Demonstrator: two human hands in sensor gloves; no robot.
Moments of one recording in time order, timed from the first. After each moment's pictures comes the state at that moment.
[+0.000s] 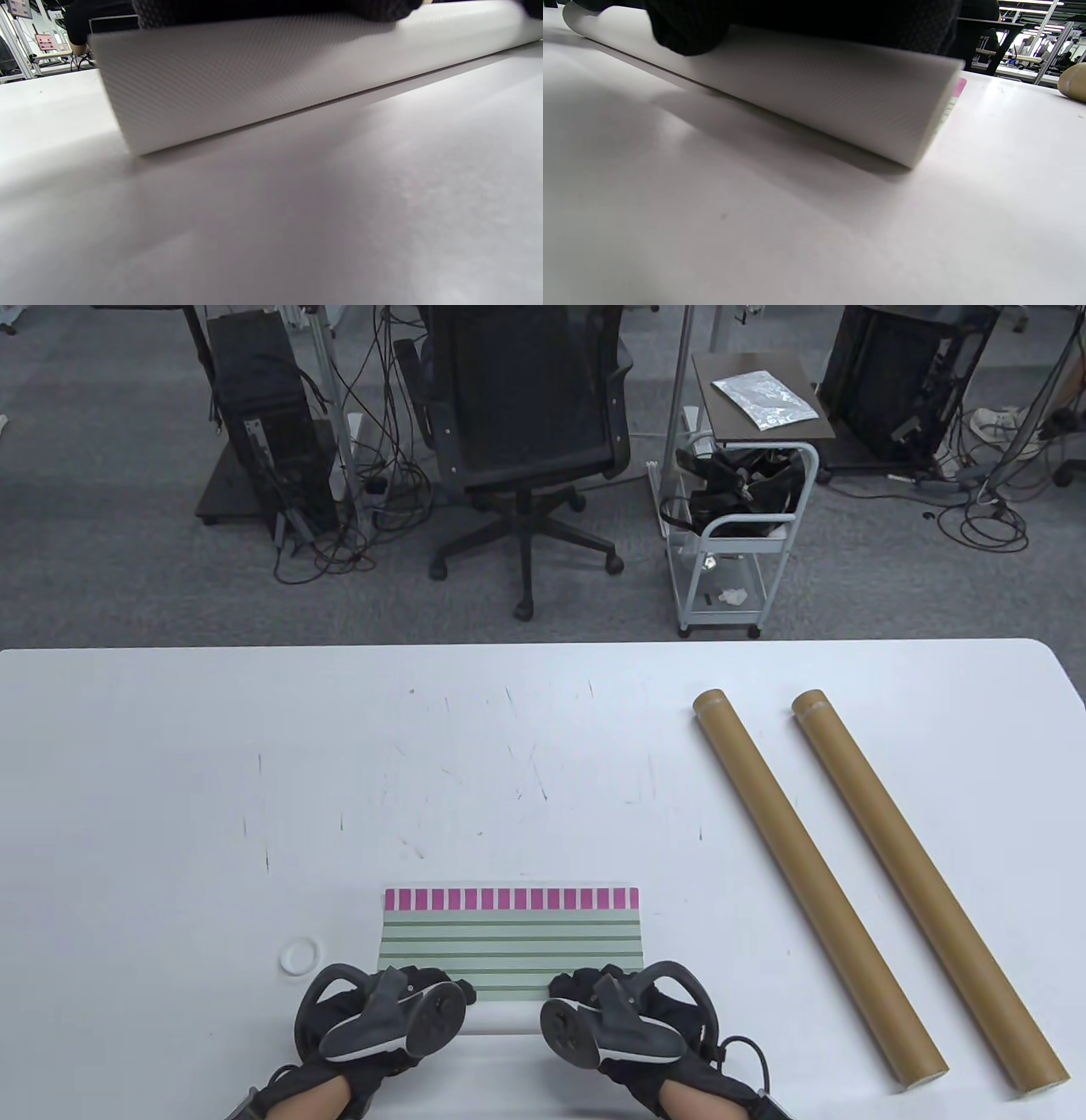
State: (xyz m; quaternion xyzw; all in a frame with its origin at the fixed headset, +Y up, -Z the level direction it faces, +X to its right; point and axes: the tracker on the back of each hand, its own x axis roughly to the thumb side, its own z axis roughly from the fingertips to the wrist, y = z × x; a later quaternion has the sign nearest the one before) left_hand -0.170 -0.757 -0.251 -0.09 -0.24 -0.07 0.96; right_hand 0.042 -0.761 -0.250 -0.29 -0.06 -0.95 0.07
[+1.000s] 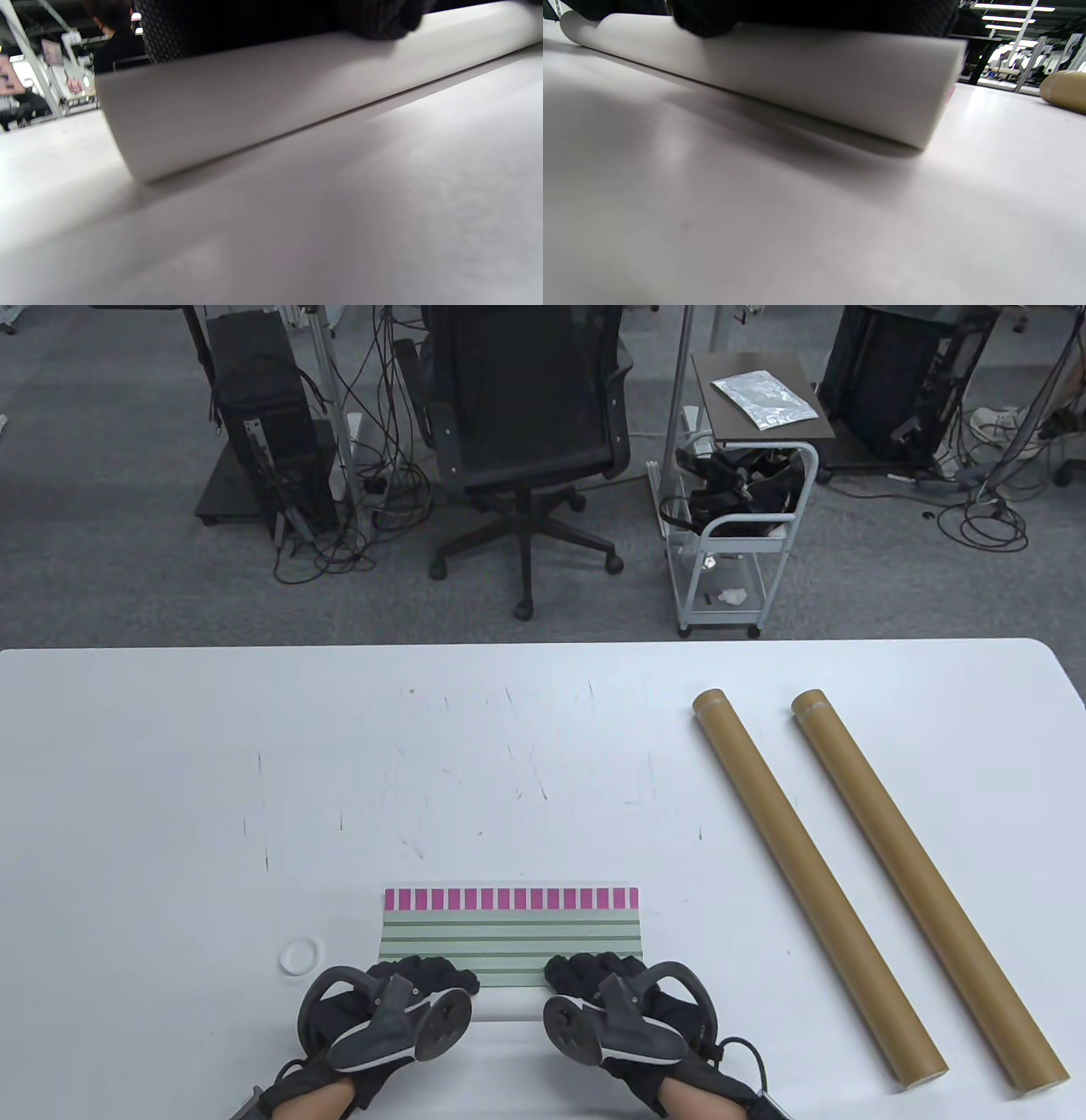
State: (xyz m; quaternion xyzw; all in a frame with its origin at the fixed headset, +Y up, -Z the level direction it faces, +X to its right) left_hand -0.167 -0.756 -0.257 -0.05 -0.20 -0.08 0.97; right_hand 0.046 -0.759 -0.253 -0.26 -0.02 -0.96 0.06
